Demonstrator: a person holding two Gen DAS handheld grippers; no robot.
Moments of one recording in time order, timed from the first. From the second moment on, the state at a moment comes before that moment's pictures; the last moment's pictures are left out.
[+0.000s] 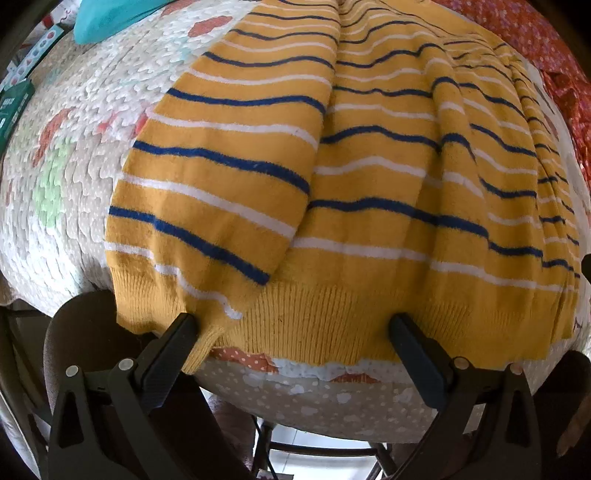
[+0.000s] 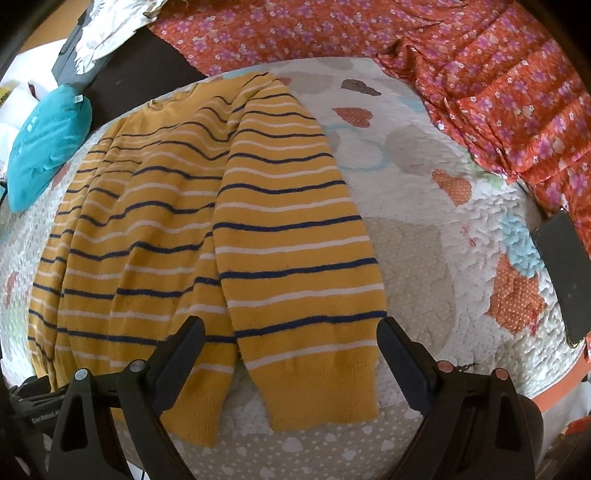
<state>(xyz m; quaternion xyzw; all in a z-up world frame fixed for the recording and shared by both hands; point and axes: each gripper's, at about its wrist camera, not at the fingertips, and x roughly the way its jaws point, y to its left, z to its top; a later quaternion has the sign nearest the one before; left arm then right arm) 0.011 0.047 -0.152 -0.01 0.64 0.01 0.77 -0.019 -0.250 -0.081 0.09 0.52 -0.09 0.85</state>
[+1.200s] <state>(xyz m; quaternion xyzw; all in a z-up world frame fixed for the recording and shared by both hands) -0.058 0.057 0.051 -0.01 0.43 0.02 0.90 -0.062 -0.255 -0.021 0.13 0.46 -0.08 0.87</state>
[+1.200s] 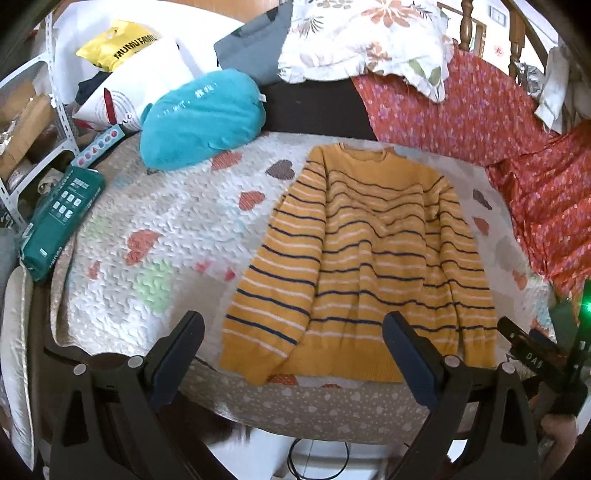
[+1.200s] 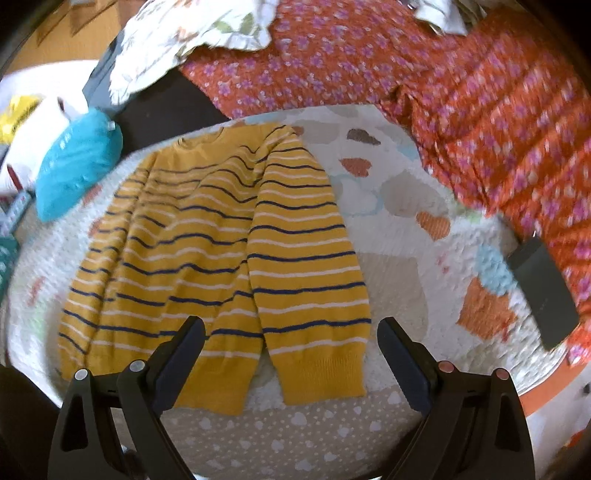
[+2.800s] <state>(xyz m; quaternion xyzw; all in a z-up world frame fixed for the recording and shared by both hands) 0.129 0.088 -0.047 -0.05 0.49 -0.02 0.87 0.115 -0.366 0.043 0.12 0.43 -0.09 0.89</state>
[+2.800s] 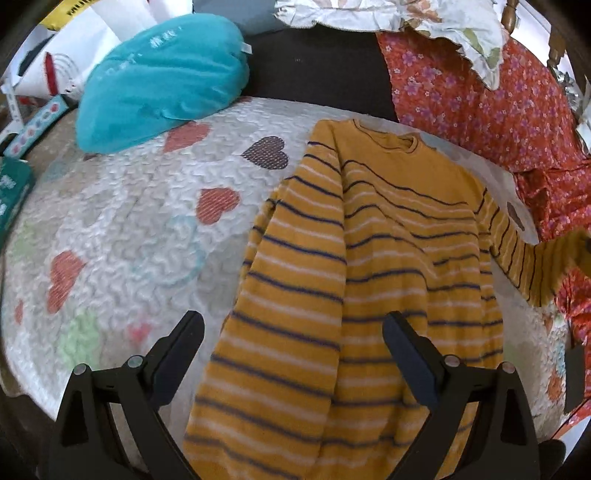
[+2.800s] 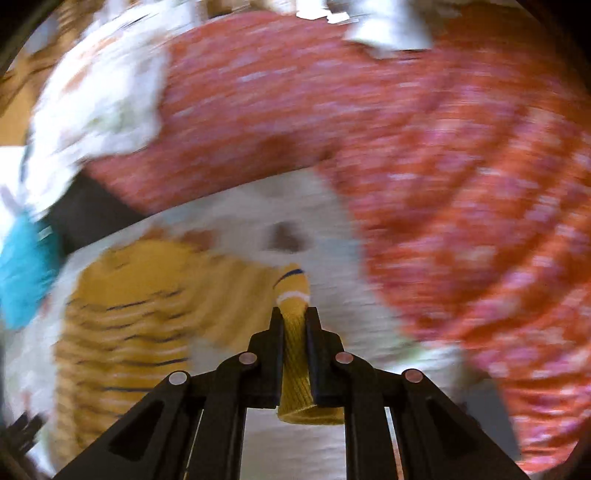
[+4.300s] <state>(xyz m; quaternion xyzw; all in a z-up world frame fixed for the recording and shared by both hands) 0.152 0.177 -0.091 -0.14 0.50 -0.02 0.85 0.091 -0.236 -0.140 0.24 0.55 -0.02 0.80</state>
